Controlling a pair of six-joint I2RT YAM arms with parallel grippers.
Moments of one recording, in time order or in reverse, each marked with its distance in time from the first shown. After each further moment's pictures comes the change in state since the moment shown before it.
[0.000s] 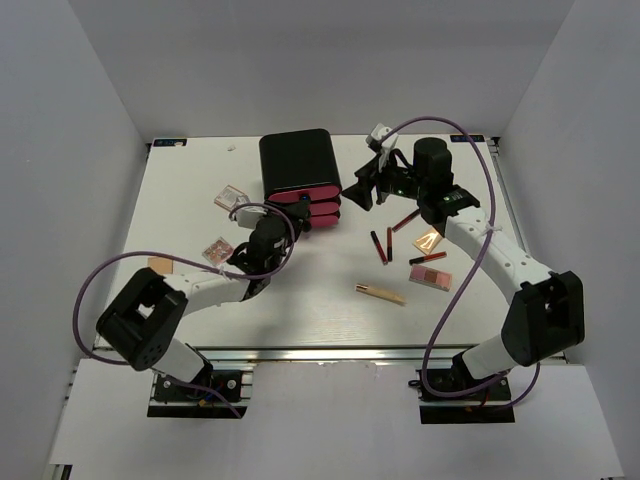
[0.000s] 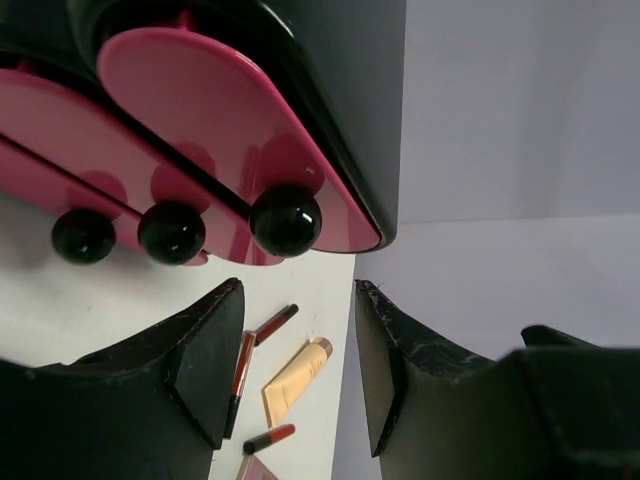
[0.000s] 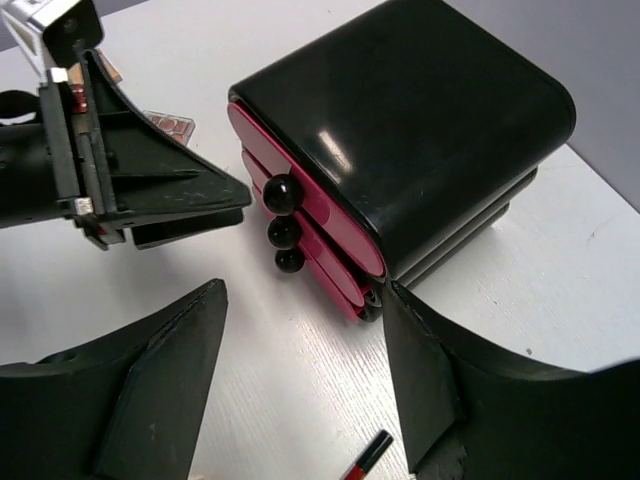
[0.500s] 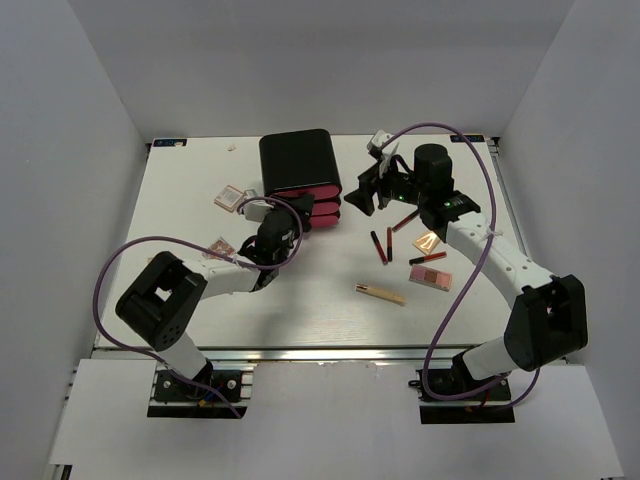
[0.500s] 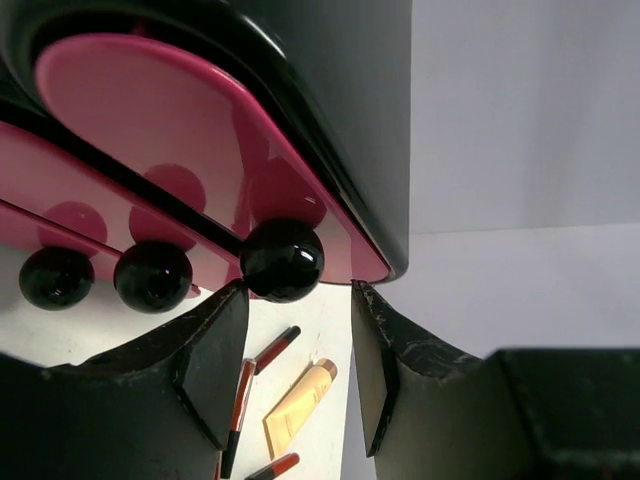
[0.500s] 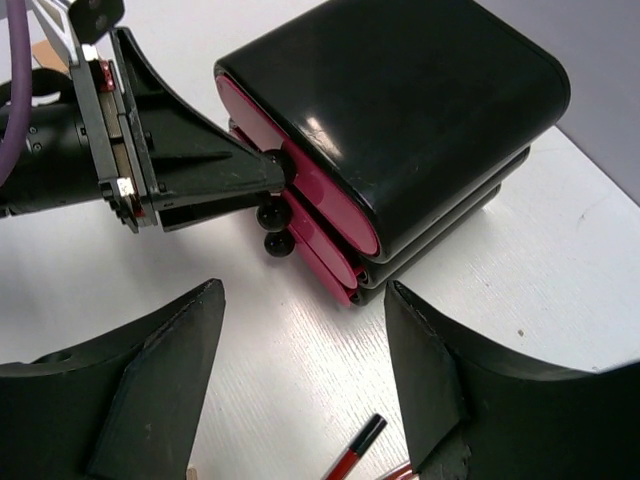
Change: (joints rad) left arm 0.016 0.154 0.087 0.095 -0.003 0.031; right arm 0.000 -0.032 -0.060 0.014 0.038 -0.027
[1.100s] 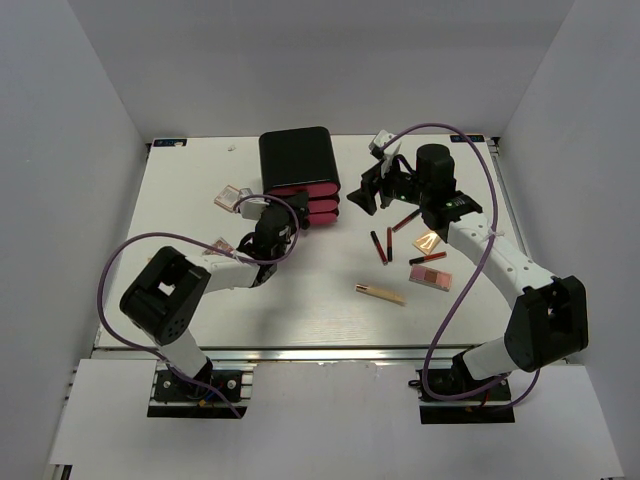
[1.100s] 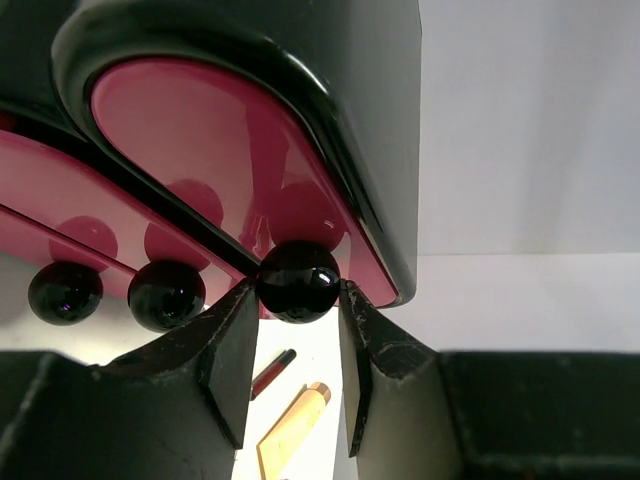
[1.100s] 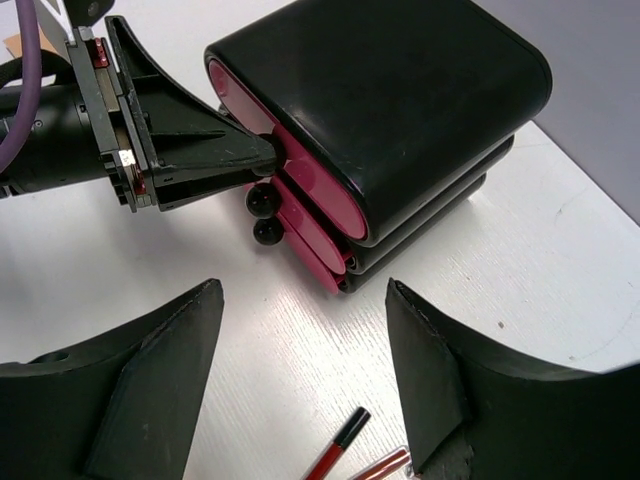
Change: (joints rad) left arm 0.043 0.038 0.014 0.022 0.007 -0.029; right arm -0.009 -0.006 -0.008 -0.003 0.019 -0.027
